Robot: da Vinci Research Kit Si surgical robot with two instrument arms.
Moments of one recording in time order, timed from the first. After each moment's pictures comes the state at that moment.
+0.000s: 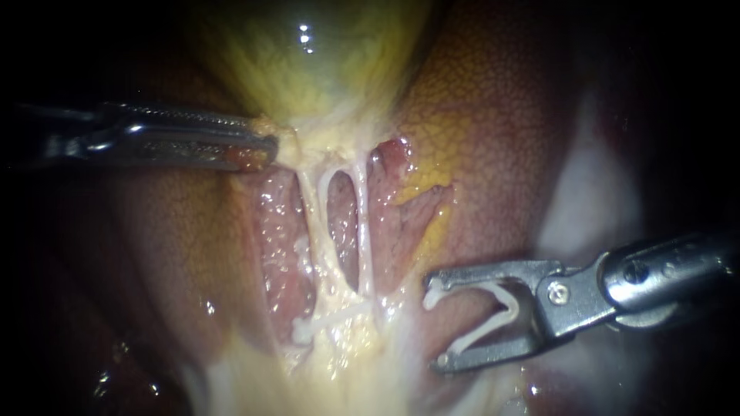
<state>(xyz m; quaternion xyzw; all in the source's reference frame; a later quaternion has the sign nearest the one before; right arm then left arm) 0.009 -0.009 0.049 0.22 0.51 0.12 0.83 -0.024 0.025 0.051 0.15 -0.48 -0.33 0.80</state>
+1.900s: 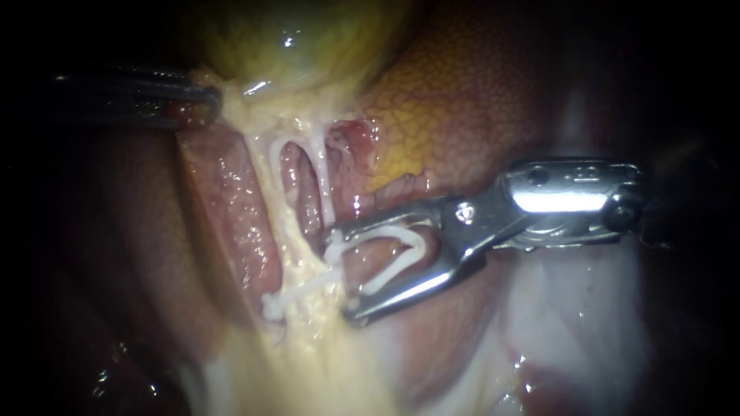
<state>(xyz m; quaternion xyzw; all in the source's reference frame) 0.017 -0.002 0.054 0.37 0.58 0.13 0.71 -0.020 0.027 0.046 0.14 -0.48 -0.34 0.79</state>
